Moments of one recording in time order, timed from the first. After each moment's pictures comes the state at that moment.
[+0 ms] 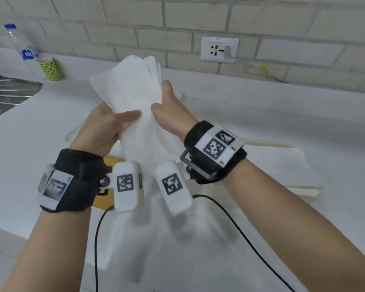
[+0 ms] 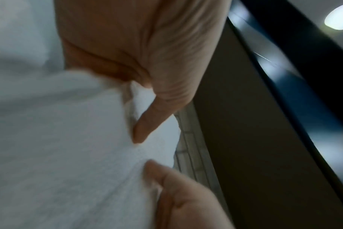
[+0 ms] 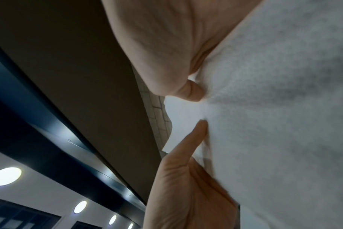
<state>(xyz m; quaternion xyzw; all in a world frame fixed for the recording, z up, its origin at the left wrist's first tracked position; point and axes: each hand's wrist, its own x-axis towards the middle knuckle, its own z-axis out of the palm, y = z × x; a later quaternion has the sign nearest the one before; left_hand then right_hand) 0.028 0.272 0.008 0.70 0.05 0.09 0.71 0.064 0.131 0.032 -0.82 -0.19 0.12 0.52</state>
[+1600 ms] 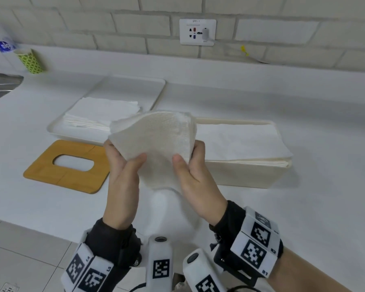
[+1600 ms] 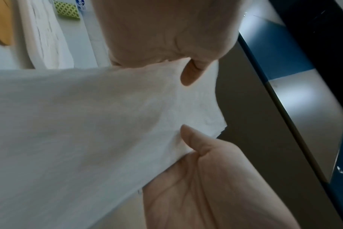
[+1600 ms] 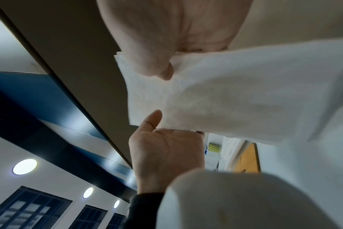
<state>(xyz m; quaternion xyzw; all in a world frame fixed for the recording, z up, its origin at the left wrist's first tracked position) -0.073 0.170 -0.057 0.61 -0.02 0.21 0.76 -0.057 0.041 -0.052 -0.69 -0.17 0.08 0.70</state>
